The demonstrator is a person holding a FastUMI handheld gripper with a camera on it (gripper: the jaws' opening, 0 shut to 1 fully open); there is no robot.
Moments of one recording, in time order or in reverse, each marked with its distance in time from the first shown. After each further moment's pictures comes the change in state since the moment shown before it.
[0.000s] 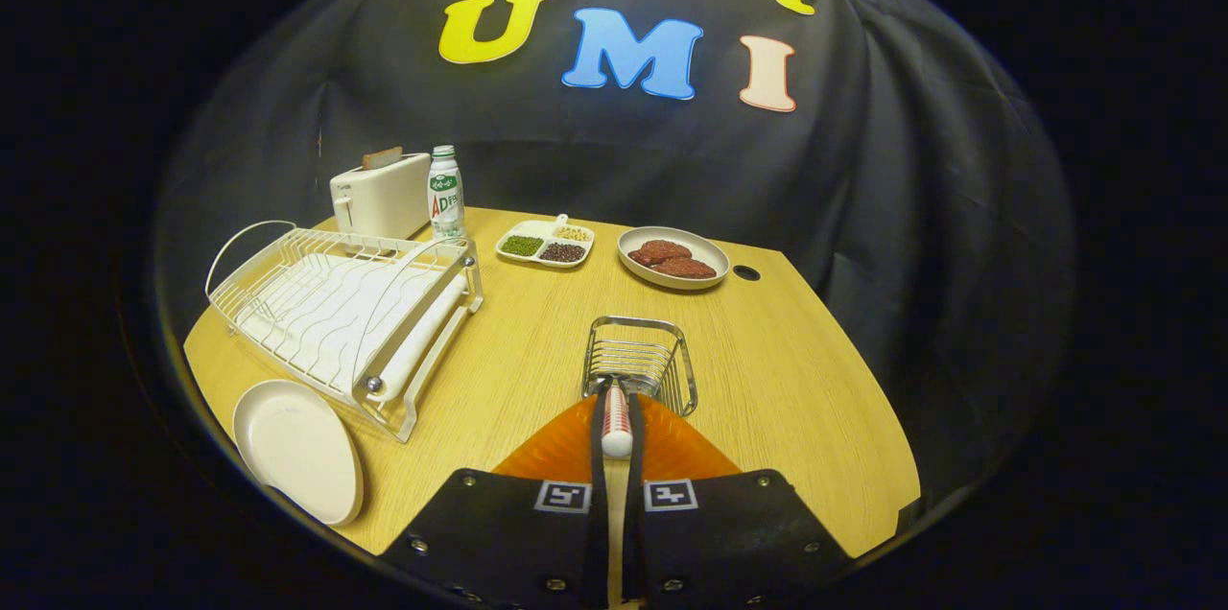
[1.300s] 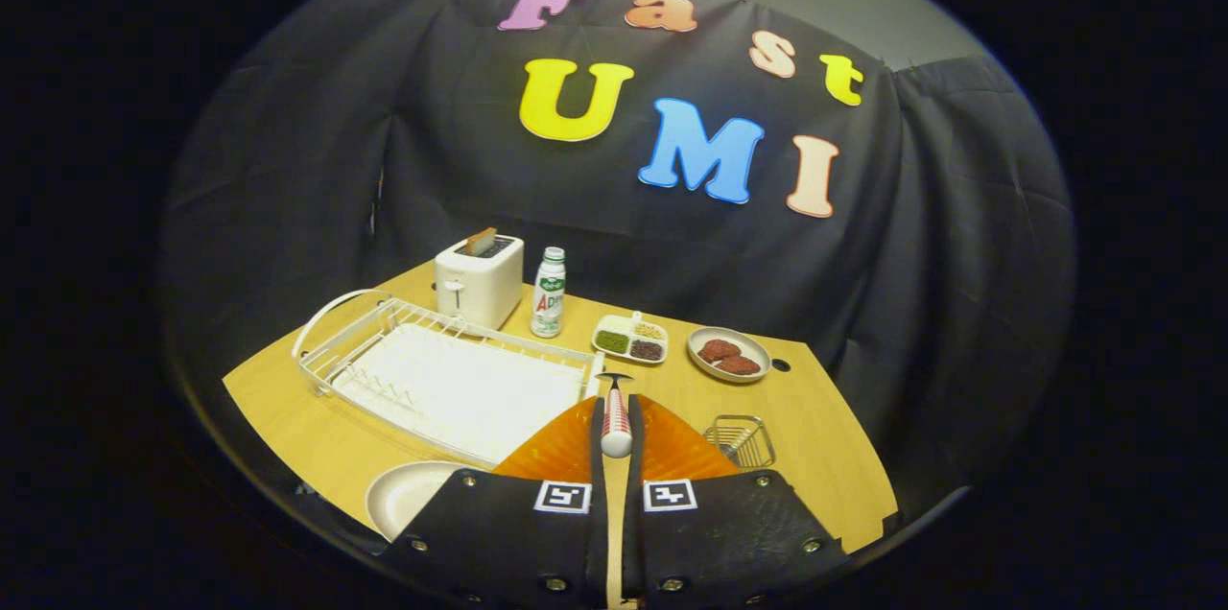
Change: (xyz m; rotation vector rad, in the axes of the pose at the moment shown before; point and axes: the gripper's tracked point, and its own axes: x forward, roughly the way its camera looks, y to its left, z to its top) arm -0.126 0.167 0.113 -0.093 -0.199 0.062
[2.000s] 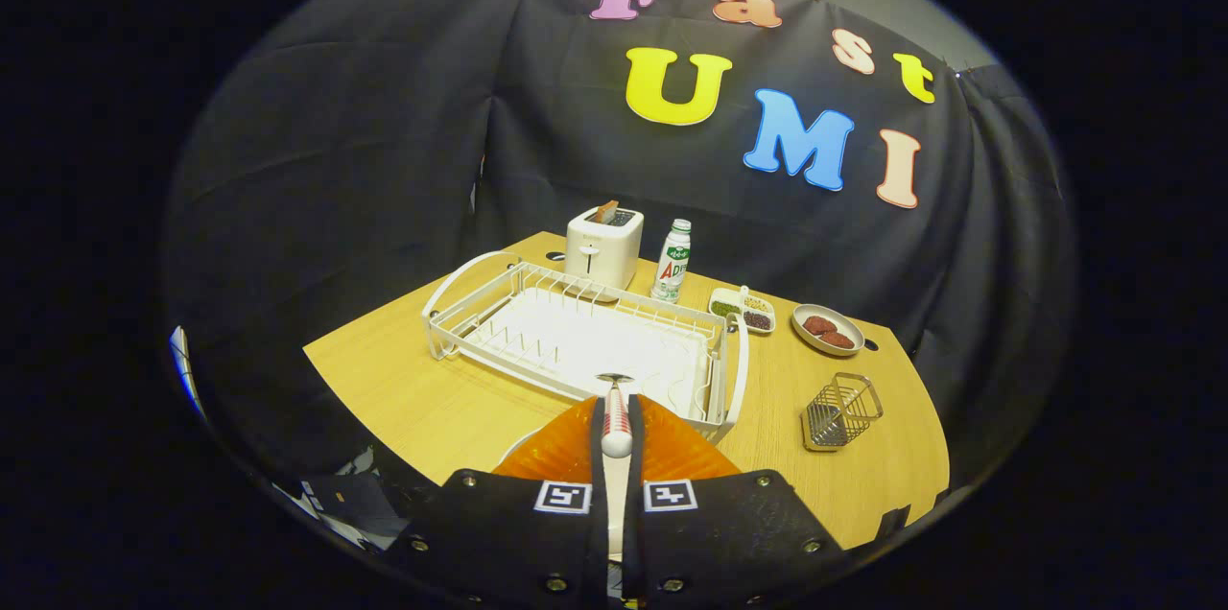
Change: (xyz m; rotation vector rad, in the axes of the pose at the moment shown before) arm -0.058 0.115 -0.052 -0.050 0.059 0.213
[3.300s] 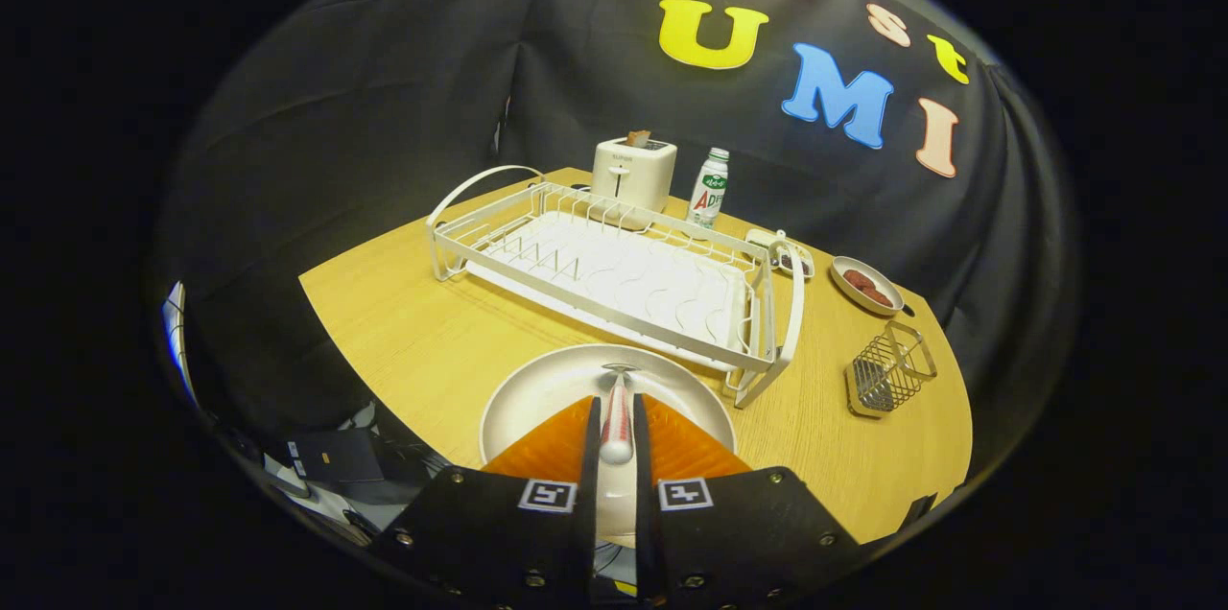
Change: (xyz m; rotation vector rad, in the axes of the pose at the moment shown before) arm 0.034 0.011 -0.076 -0.044 0.142 0.085
